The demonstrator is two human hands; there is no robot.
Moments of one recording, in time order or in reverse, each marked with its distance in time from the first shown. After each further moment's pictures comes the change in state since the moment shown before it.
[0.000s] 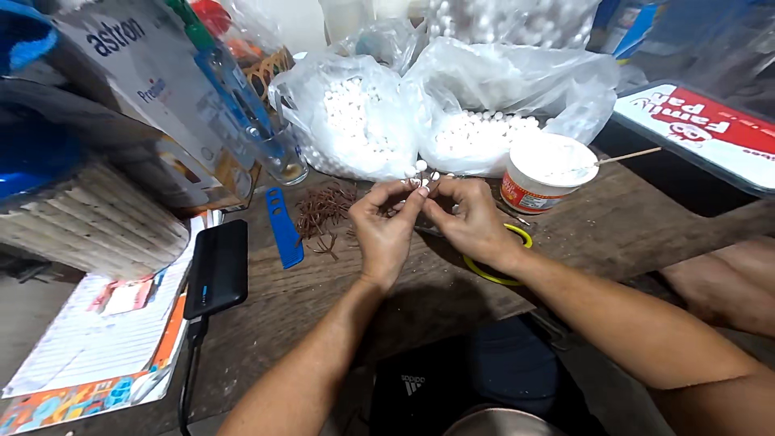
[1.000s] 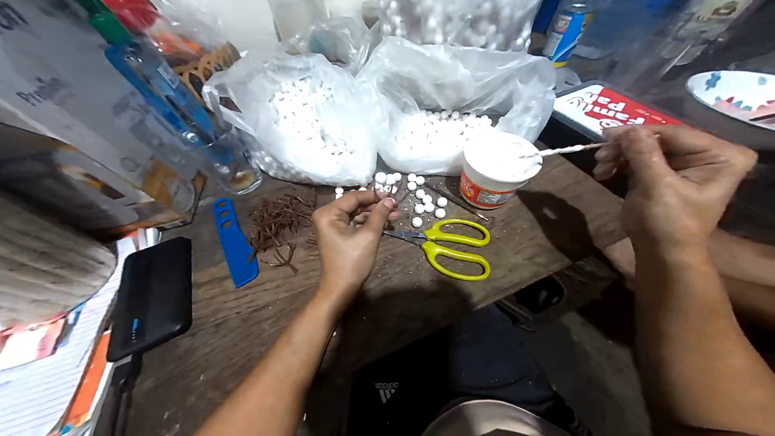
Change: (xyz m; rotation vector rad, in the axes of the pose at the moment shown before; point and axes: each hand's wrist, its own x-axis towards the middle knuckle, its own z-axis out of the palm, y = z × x) left_hand -0.002 0.018 0.000 0.117 -0.145 -0.127; right_hand -0.064 0.038 -0.176 -0.053 0.493 -0.013
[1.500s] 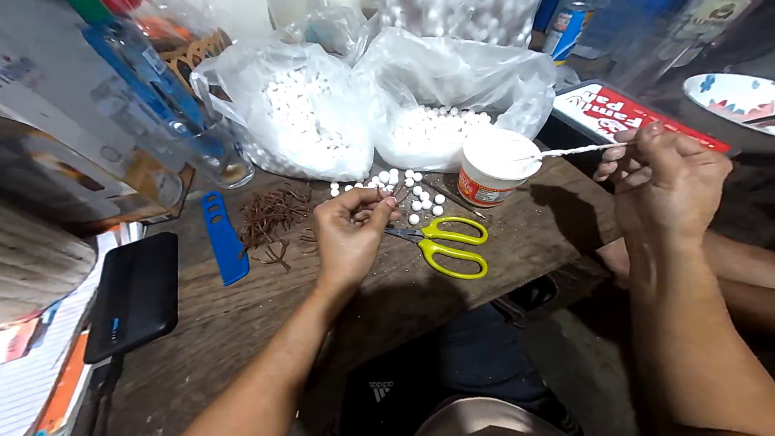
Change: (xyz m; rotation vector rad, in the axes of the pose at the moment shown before) left_hand 0.000 -0.005 0.003 0.018 -0.033 -0.005; right_hand 0.000 0.005 -0.003 0.231 0.173 0.353
